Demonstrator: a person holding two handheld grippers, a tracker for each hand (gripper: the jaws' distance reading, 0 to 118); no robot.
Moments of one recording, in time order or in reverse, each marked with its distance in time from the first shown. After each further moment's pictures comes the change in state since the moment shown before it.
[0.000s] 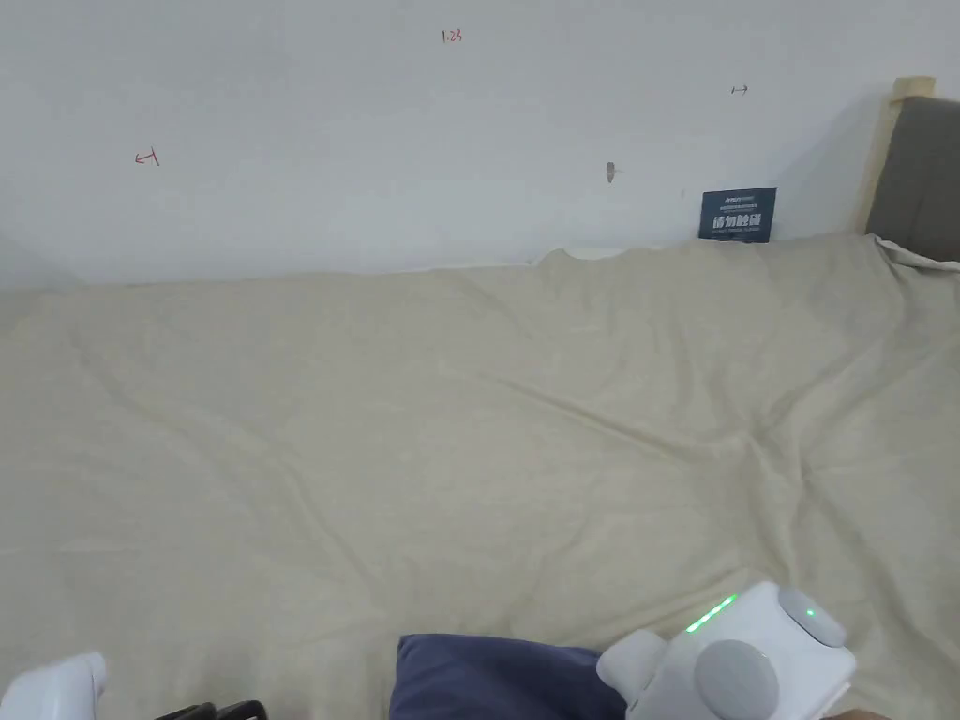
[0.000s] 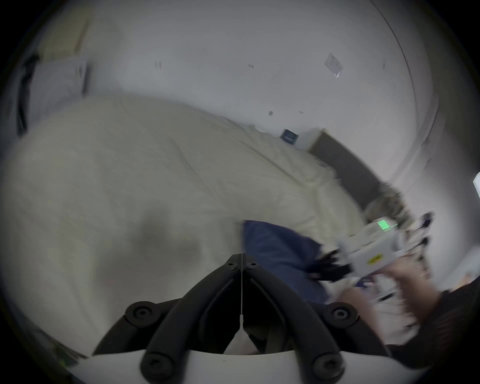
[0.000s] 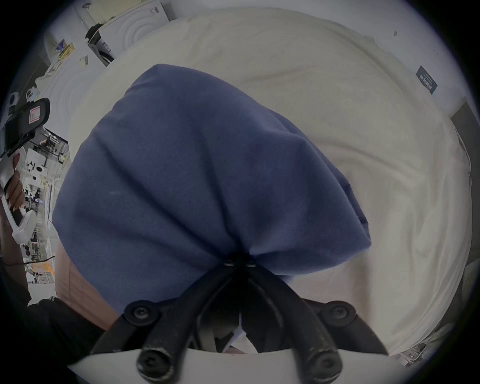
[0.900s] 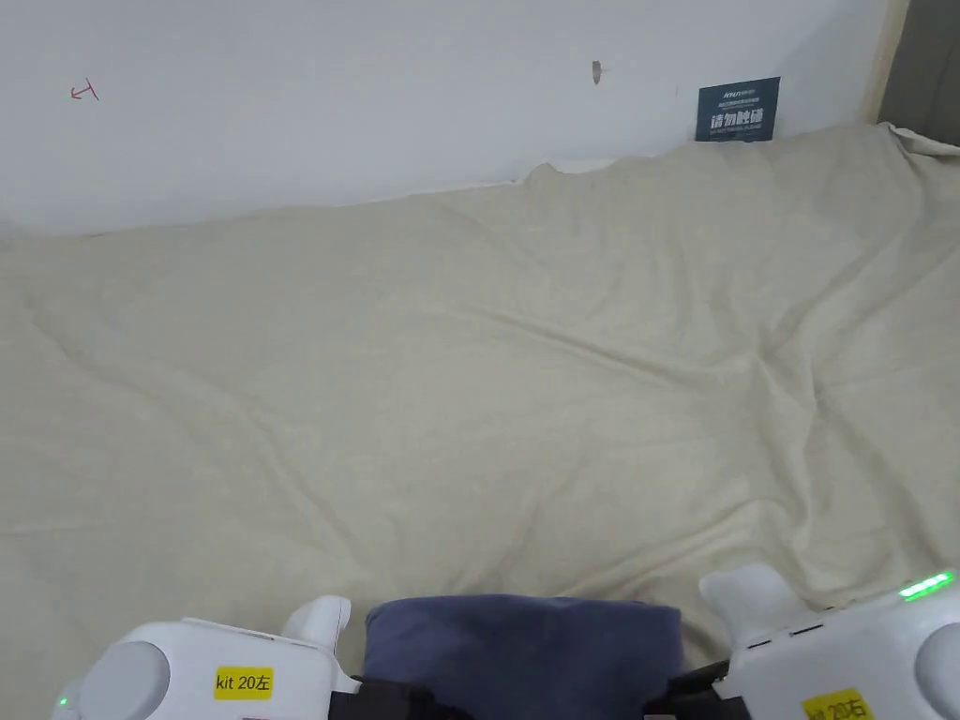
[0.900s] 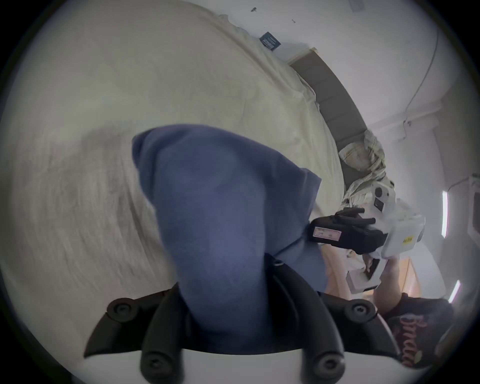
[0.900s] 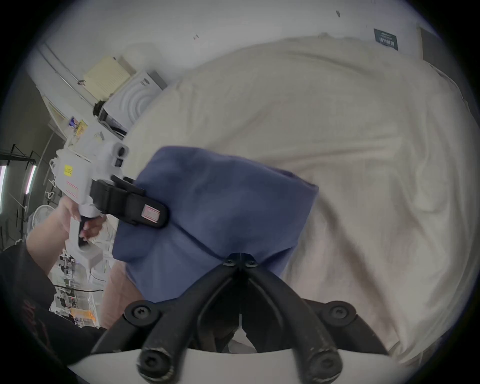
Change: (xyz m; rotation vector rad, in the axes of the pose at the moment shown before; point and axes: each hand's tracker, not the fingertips) left arm -0.001 0.010 -0.165 -0.587 -0.210 0.083; right arm 0.030 -0.050 0.036 0.308 0.233 -0.264
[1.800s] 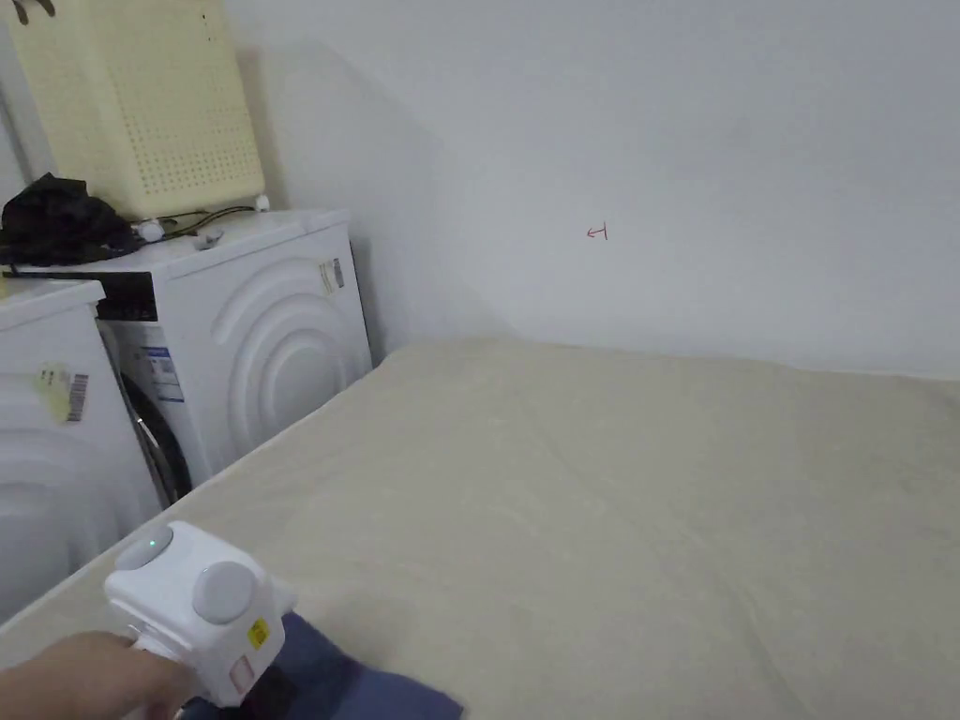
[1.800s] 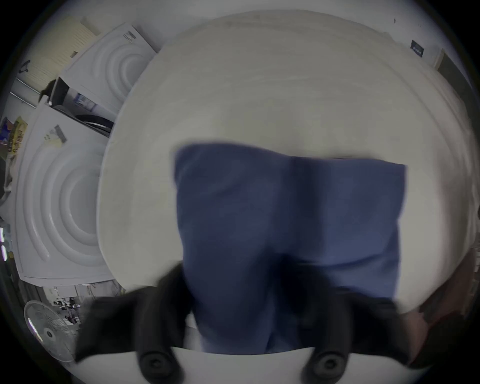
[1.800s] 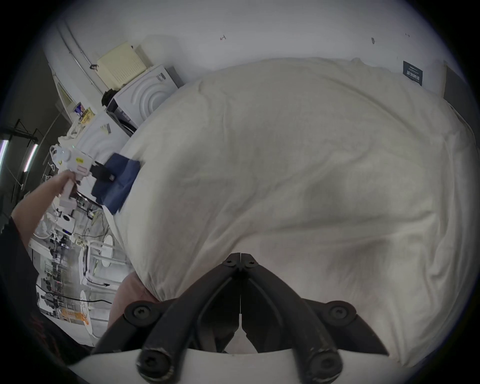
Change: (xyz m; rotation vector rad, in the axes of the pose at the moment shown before) left arm -0.220 -0.022 0.346 -0.002 1.119 0.111; right arm -0.110 0.069 -0.033 0.016 -0.022 0.110
